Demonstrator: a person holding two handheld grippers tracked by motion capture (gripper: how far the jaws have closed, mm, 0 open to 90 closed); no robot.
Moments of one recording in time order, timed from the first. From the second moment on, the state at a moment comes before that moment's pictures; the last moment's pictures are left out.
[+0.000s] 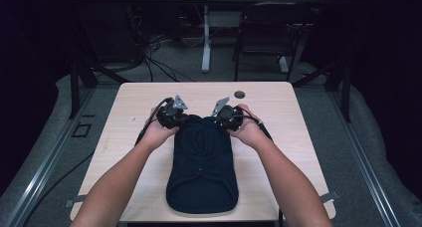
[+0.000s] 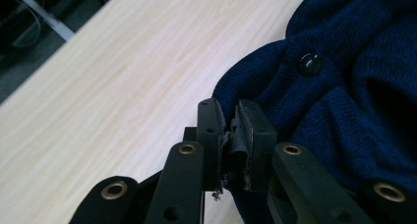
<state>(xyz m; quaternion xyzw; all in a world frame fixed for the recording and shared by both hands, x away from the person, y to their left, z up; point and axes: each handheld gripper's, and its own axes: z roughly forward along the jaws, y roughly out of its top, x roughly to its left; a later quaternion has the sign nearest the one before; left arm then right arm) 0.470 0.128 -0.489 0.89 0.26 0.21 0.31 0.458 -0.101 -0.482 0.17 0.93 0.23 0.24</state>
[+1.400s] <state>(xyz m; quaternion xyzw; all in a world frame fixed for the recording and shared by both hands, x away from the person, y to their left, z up) 0.461 0.124 -0.443 0.87 0.23 0.31 0.30 0.452 -0.093 -0.437 0.15 0.90 0.23 0.34</state>
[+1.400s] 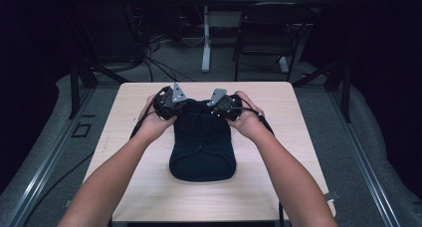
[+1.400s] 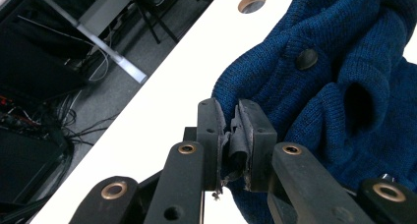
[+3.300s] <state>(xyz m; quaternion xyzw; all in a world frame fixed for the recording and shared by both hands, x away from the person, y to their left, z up) 0.411 0.129 -0.466 0.88 0.19 0.28 0.32 0.394 -0.105 -0.452 0.11 0.92 0.24 0.30</state>
